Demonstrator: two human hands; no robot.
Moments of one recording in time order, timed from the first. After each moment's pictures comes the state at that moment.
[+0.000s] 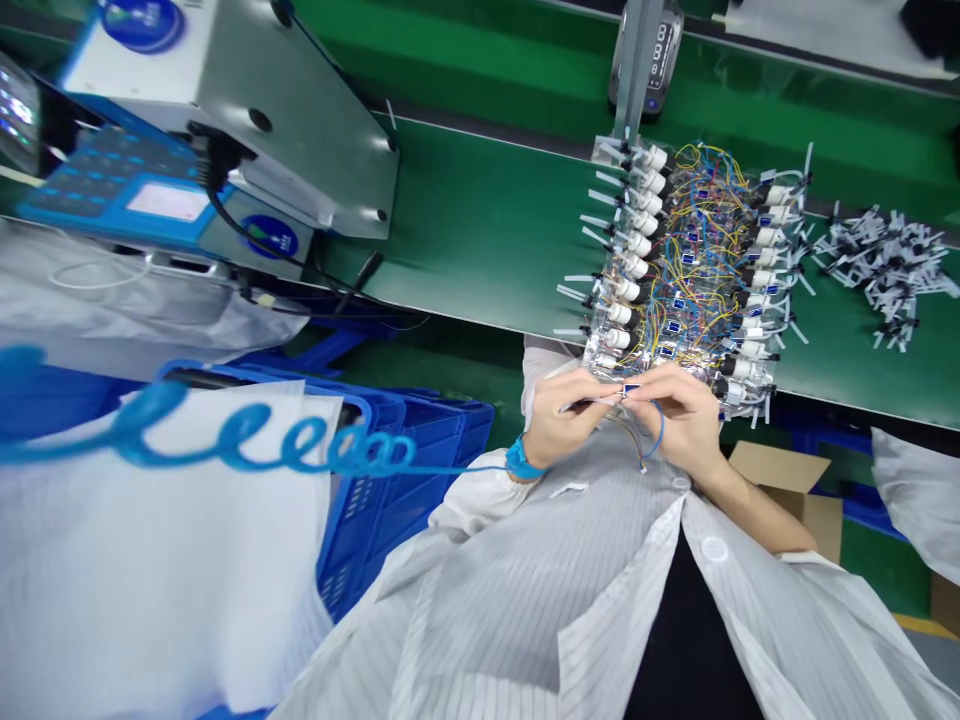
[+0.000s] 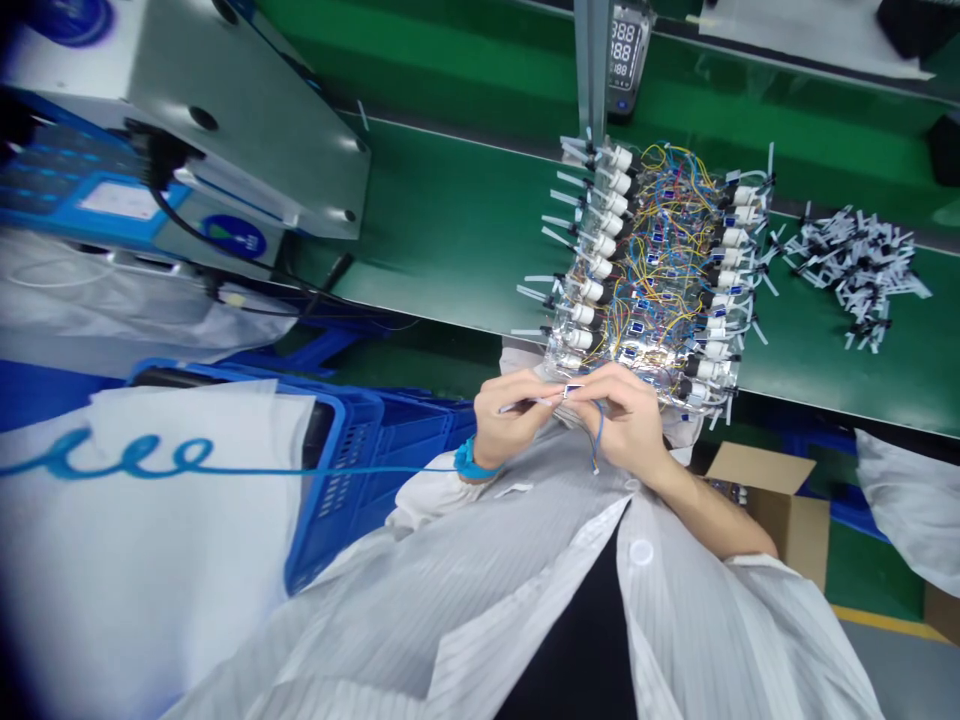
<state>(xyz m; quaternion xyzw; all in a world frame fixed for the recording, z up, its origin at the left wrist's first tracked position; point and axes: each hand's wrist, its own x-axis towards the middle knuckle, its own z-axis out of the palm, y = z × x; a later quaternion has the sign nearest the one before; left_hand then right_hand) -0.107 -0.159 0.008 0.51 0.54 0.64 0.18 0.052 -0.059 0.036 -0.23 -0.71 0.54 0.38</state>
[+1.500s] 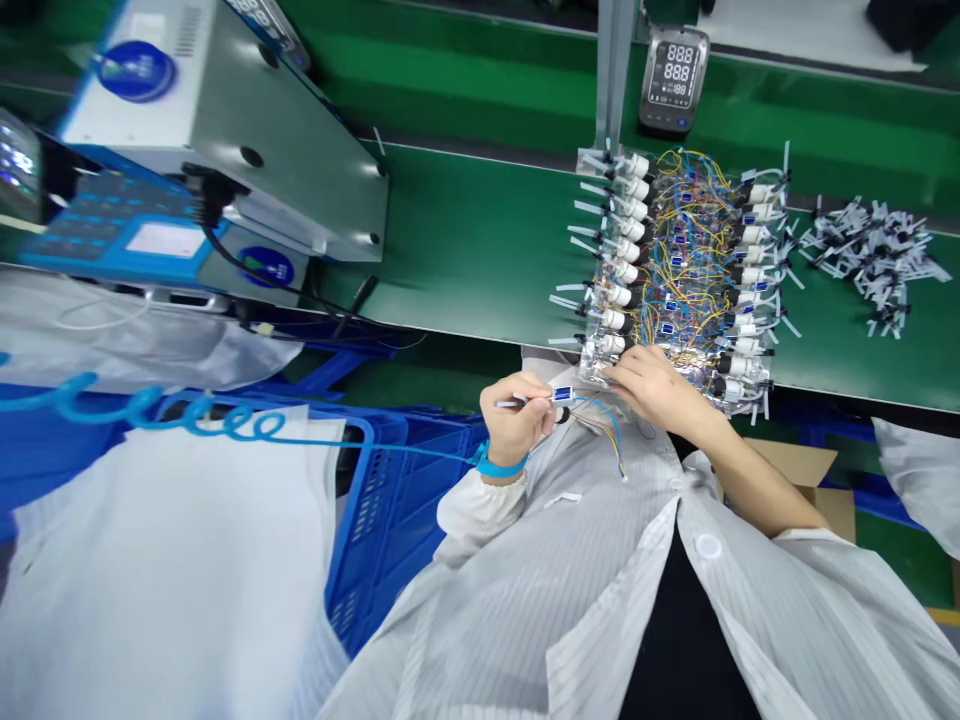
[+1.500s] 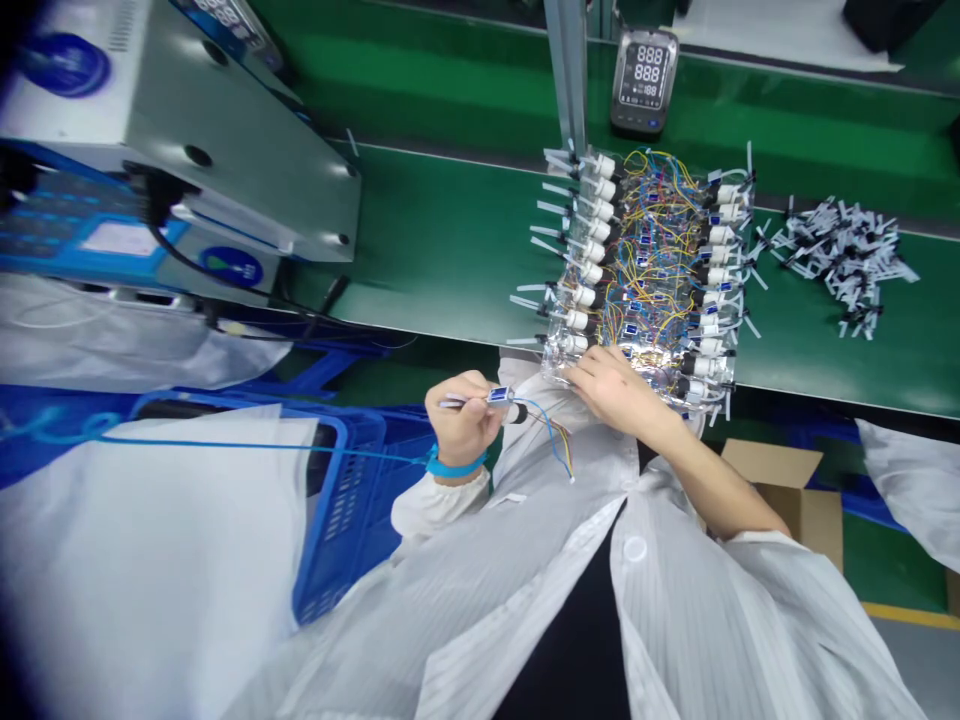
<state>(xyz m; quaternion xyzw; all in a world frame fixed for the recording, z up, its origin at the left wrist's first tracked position) -0.143 -0.179 -0.024 0.33 0.41 0.80 0.30 0.049 -0.011 0.001 -0.09 -0.95 0.26 0.12</state>
